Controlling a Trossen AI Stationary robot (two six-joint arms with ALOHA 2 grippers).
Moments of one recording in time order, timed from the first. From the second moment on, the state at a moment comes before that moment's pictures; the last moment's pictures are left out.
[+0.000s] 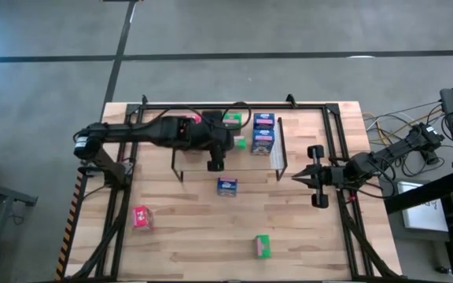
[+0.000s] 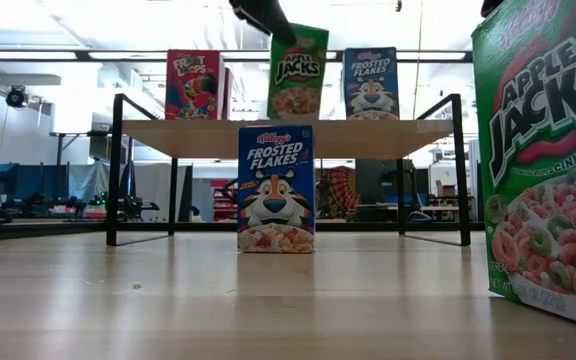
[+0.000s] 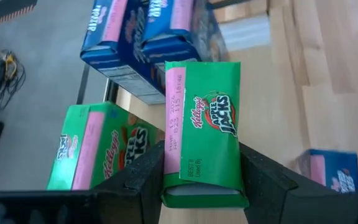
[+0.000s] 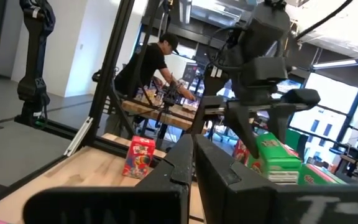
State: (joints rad) left arm 0.02 1.66 1.72 -0.86 -0.32 0.21; right arm 0.41 0.60 0.29 0.55 0.25 -0.38
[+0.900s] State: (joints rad) left arm 0.05 1.66 1.67 -0.81 -0.28 0.14; right arm 0.41 0.60 0.29 0.54 0.25 -0.34
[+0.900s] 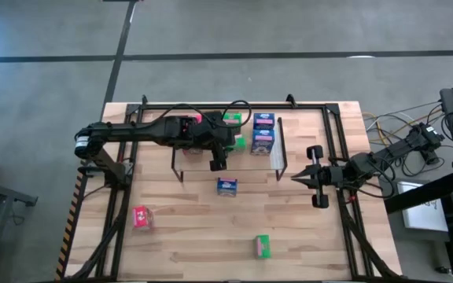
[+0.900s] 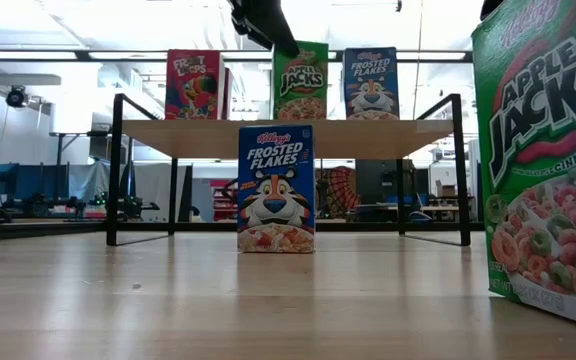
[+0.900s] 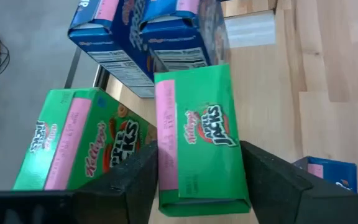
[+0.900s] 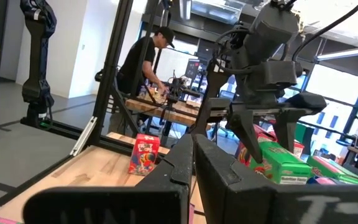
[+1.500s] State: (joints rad) left arm 0.05 1.65 1.70 -0.89 -0.28 0.17; right arm 0.41 0.60 0.29 0.54 0.25 -0.34
